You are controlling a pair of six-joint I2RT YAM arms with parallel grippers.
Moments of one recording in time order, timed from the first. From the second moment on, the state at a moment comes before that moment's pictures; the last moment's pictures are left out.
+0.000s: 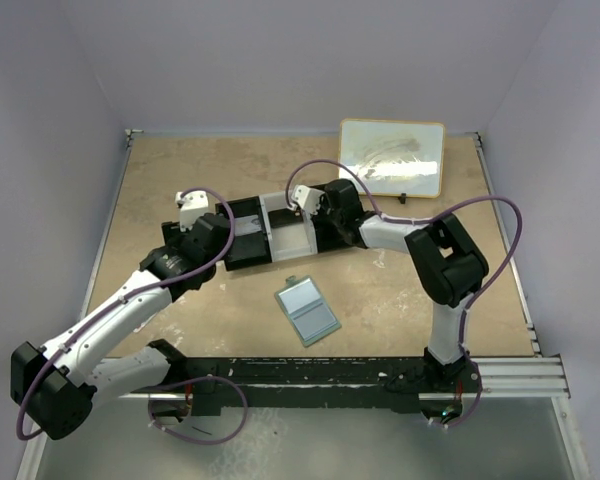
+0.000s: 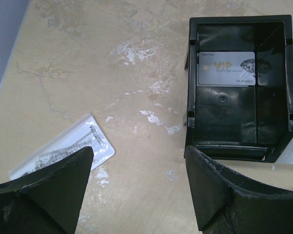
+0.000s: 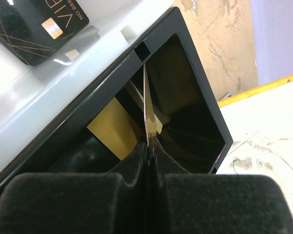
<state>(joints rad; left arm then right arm) -0.61 1.03 0.85 -0.68 -0.77 -0.54 0.56 1.92 1.11 0.21 0.14 -0.85</state>
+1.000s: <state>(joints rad) -0.61 1.07 0.85 -0.68 -0.76 -0.54 0.56 1.94 1.14 0.14 0.10 -0.86</state>
